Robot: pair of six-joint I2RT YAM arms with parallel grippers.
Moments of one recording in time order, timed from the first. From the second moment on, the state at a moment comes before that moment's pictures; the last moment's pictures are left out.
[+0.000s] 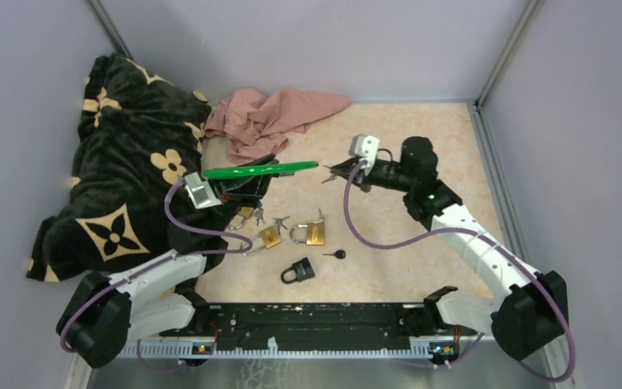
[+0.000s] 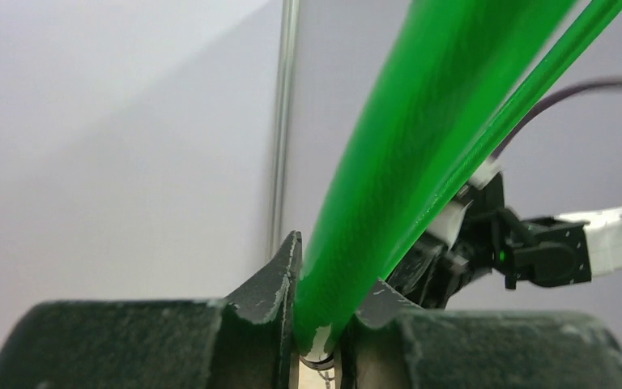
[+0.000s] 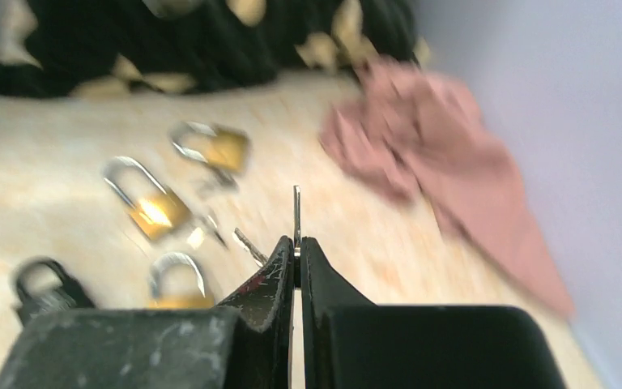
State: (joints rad) left arm -0.64 1.11 0.44 1.51 0.23 -0.37; right arm 0.57 1.16 0.97 0.10 -0.76 -0.43
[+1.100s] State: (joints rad) left arm -0.46 1.11 0.35 0.90 0.20 -0.46; right arm 0.23 1.55 0.88 -0.14 -0.38 0.22
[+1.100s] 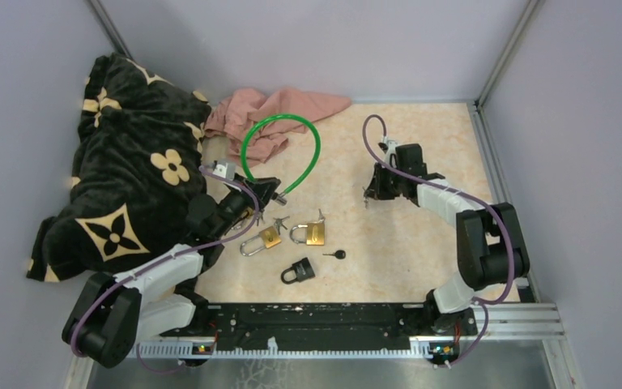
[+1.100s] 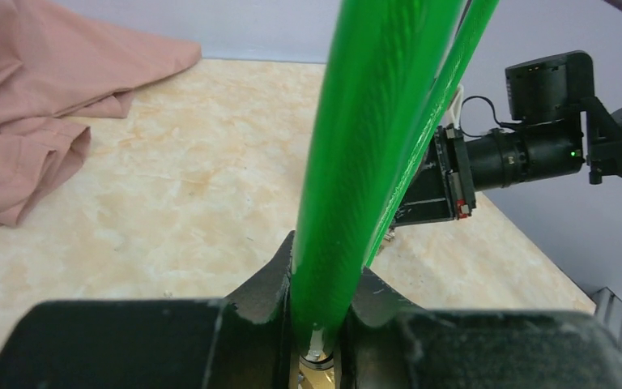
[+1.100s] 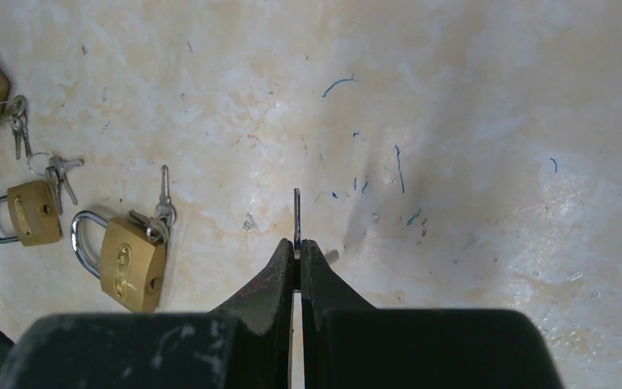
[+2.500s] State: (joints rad) left arm -0.51 1.06 0.30 0.98 0.23 -0.51; right arm 0.42 1.35 0.91 0.21 -0.35 0.37
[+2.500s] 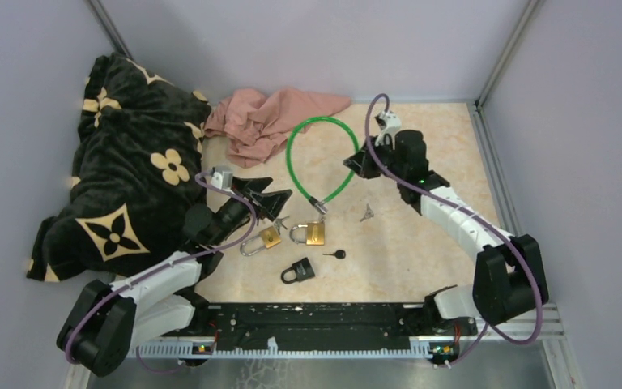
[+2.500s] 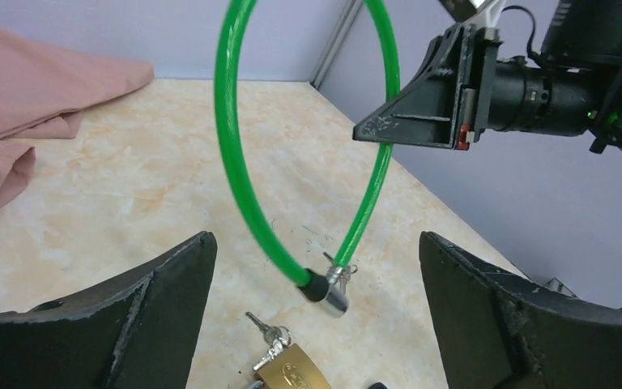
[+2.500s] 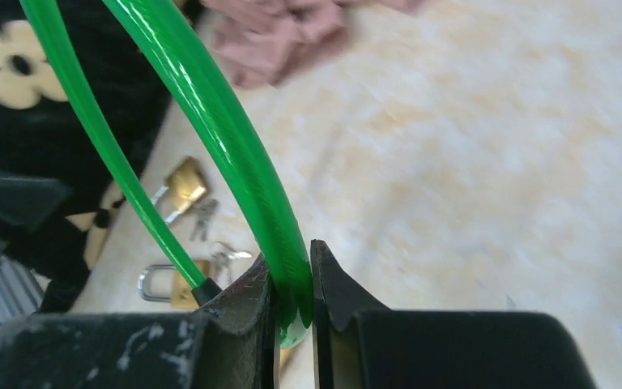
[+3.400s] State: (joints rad) left arm -0.52 0.99 0.23 0.99 0.04 -0.42; right arm 0.02 1.42 1.02 -0.49 0.00 0.24
